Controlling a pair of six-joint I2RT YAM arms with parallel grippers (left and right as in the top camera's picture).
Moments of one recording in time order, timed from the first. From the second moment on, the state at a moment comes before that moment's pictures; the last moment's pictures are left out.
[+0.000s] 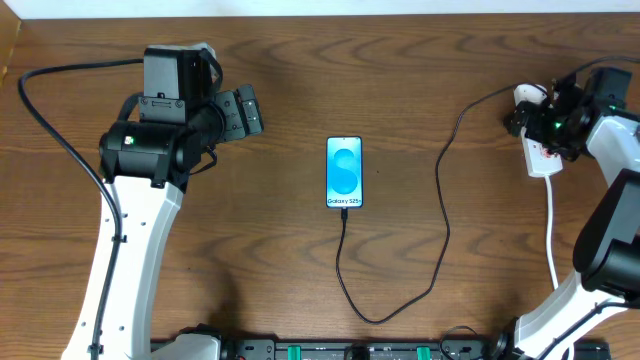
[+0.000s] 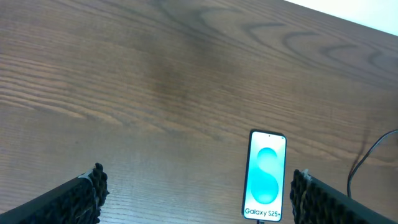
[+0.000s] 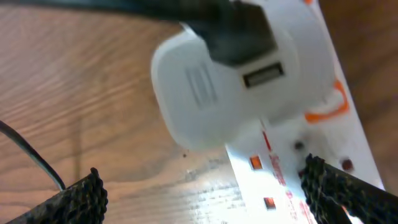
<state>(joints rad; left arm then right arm) -0.12 1.39 1.47 -0.95 0.04 -0.32 -0.34 1.96 1.33 -0.54 -0.30 0.08</state>
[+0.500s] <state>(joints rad) -0.12 1.39 1.47 -0.95 0.04 -0.32 -0.34 1.59 1.31 -0.59 -0.12 0.20</state>
